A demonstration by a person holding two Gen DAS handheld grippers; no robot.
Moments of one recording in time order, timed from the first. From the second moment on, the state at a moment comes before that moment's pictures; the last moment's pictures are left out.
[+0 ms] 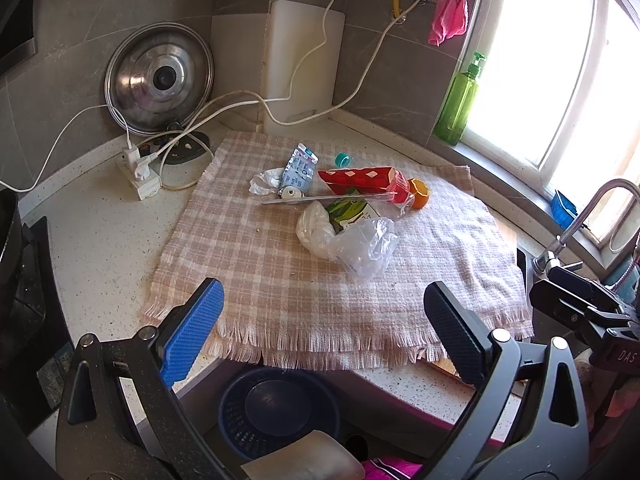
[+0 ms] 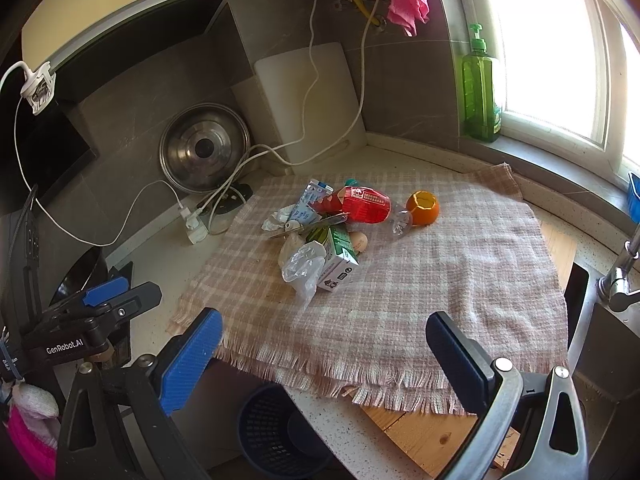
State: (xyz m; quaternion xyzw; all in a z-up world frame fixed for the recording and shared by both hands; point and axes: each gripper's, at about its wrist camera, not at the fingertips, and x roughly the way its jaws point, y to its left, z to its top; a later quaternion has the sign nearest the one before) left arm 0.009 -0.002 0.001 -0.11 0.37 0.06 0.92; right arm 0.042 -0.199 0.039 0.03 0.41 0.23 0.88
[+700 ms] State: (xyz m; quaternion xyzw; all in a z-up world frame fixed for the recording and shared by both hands) left arm 0.006 -0.009 0.005 -0.12 0.36 0.05 0.92; right arm 0.039 -0.202 0.037 0.03 0.41 0.23 0.88
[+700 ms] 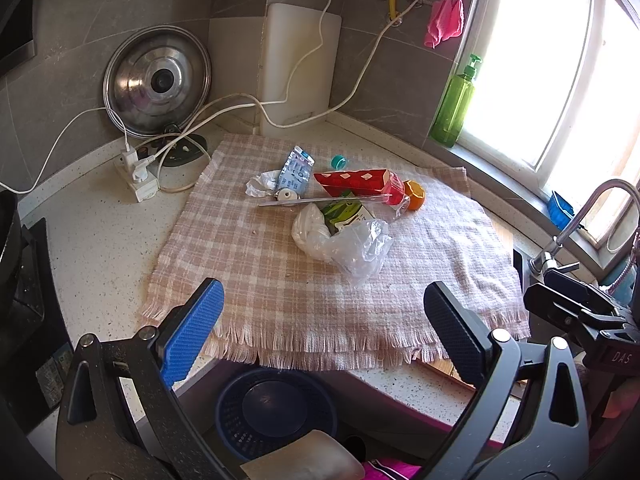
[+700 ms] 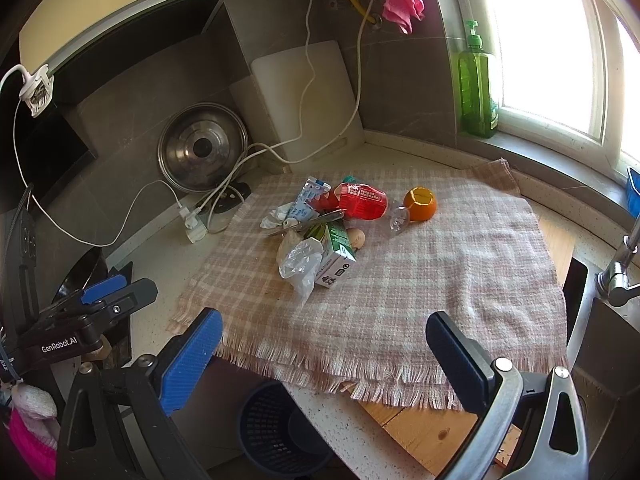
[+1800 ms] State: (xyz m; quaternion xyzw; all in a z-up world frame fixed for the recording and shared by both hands) left arm 0.009 -0.016 0.010 -0.12 0.36 0.05 0.92; right arm 0.041 -0.204 0.034 0.03 0.42 0.23 0.88
